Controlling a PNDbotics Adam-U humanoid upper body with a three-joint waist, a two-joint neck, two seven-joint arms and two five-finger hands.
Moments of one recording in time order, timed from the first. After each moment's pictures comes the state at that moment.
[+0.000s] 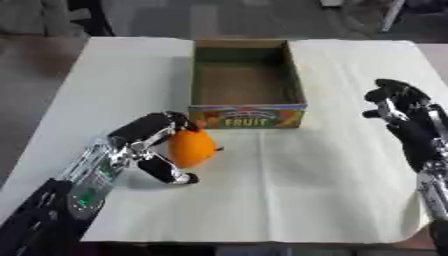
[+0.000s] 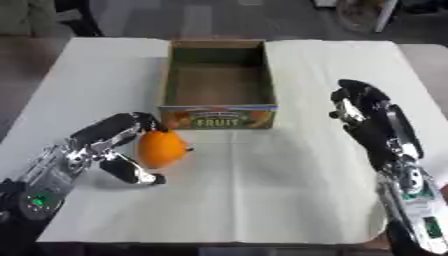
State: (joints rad) left arm -0.39 0.39 -0.35 -1.58 -0.84 0.04 -0.41; right arm -0.29 -0.26 0.09 -1.63 -0.13 -0.01 -0.01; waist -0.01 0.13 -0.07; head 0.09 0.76
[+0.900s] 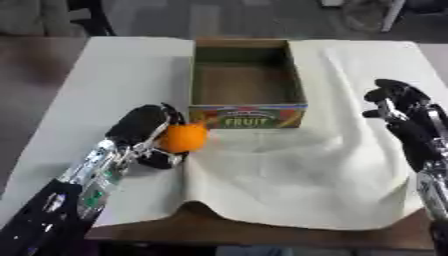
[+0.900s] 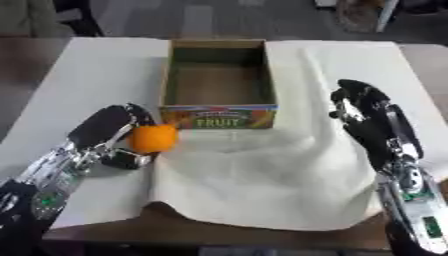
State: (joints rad) left arm -0.40 0.38 -0.33 -1.55 -0.94 0.10 -0.12; right arm -0.29 -0.26 0.09 -1.63 -0.13 -0.01 -0.01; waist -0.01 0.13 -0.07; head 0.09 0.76
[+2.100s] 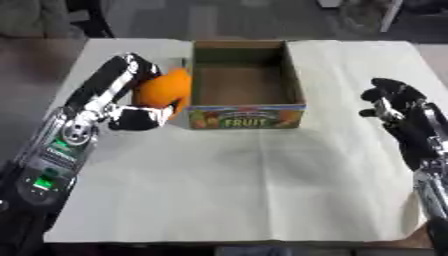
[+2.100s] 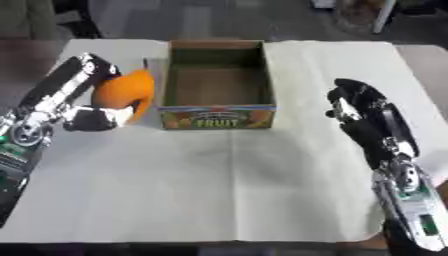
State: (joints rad) left arm -0.46 0.44 -0.21 -1.82 -0.54 0.20 -0.26; right arm -0.29 -0.26 0.09 -1.63 -0.13 -0.01 -0.01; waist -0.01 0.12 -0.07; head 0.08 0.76
